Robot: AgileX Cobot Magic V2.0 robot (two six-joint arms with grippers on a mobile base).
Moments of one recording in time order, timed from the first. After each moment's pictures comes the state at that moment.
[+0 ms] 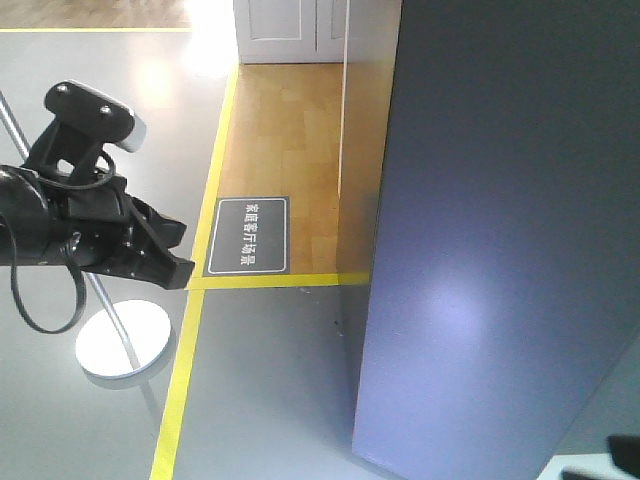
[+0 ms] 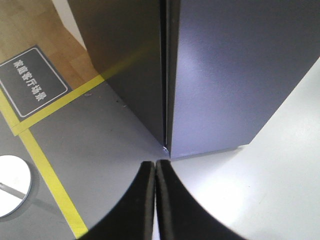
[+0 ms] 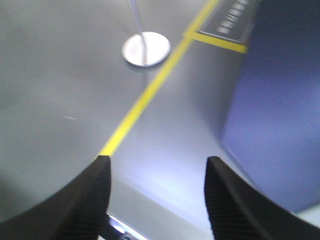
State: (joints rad) left arm -0.41 1.28 -1.06 -0.24 0.61 0.28; right arm 0.22 0.46 -0.55 0.37 0.96 -0.31
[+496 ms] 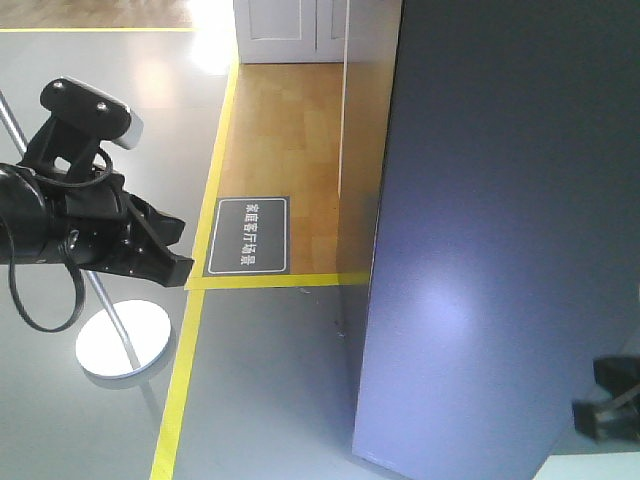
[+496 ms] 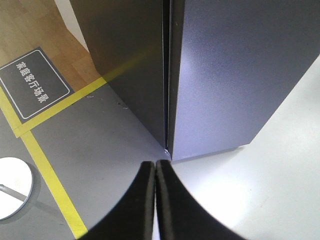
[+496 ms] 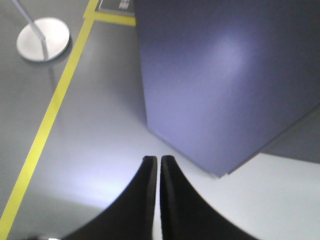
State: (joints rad) left arm -0.41 1.28 -1.06 -0.24 0.60 0.28; right arm 0.22 0.76 -0.58 0.00 0.69 0.02
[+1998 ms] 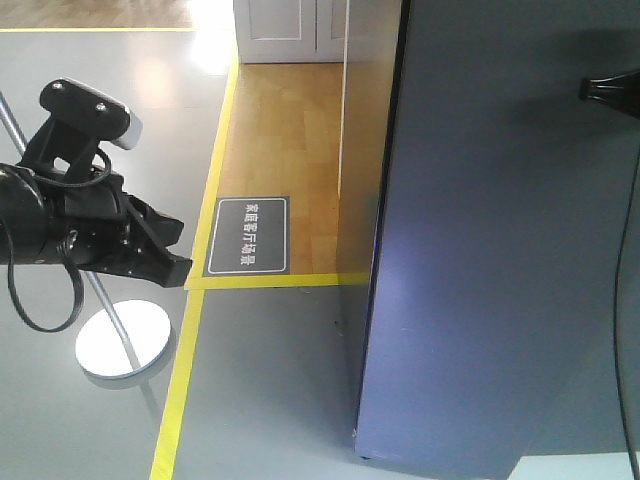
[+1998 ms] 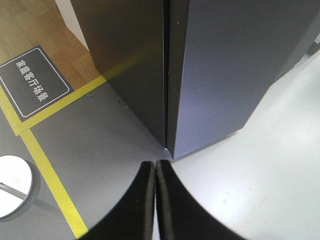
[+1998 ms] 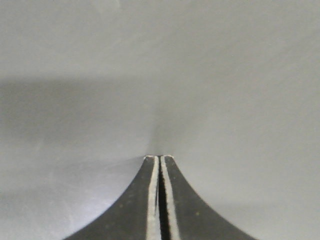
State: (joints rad) left arm -0.41 1.28 -1.06 -0.24 0.61 0.28; right arm -0.12 1.61 -1.27 -0.58 0.06 0.53
